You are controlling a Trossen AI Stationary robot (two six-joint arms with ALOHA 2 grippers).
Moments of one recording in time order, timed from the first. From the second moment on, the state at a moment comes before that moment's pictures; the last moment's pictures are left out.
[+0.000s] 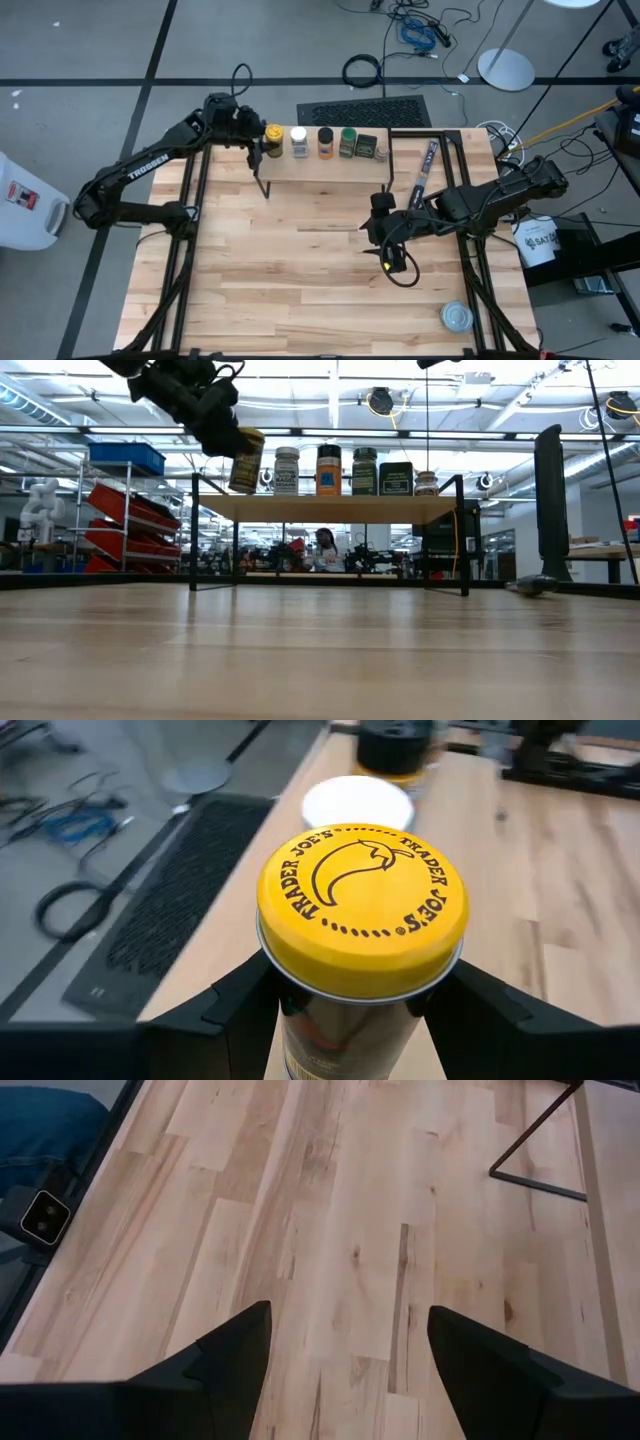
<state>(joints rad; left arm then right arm) 0.80 1.16 0.99 -0.39 0.45 0.28 0.34 1.36 1.31 -0.79 0.20 0.07</state>
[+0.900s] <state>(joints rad) 0.86 1.18 0.92 -0.29 0.60 0.38 0.34 1.36 1.31 -0.79 0.20 0.07</state>
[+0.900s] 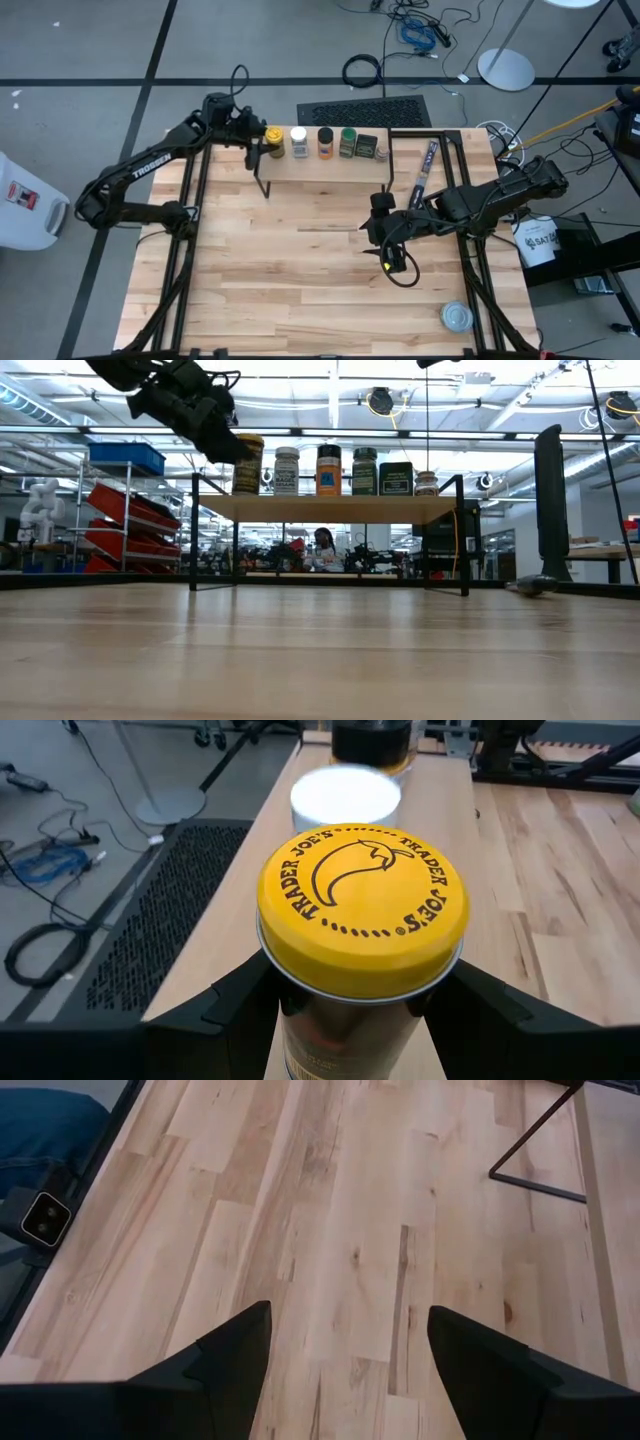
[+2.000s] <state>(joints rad) 0.86 1.24 0.92 -0.26 0.64 0.37 0.34 1.36 1.31 -0.78 0.20 0.07</state>
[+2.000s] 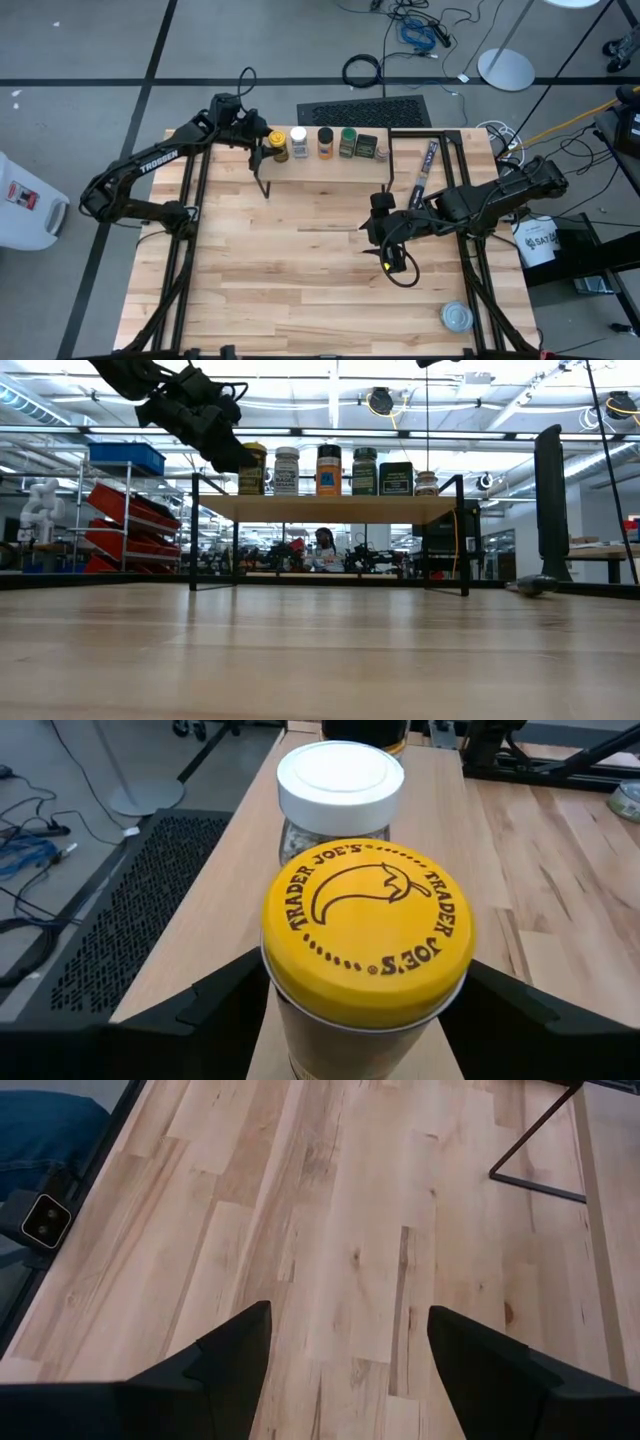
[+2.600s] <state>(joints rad) 0.86 1.00 0.92 -0.33 0.46 0.33 0.34 1.36 1.31 -0.78 0.20 0.07</state>
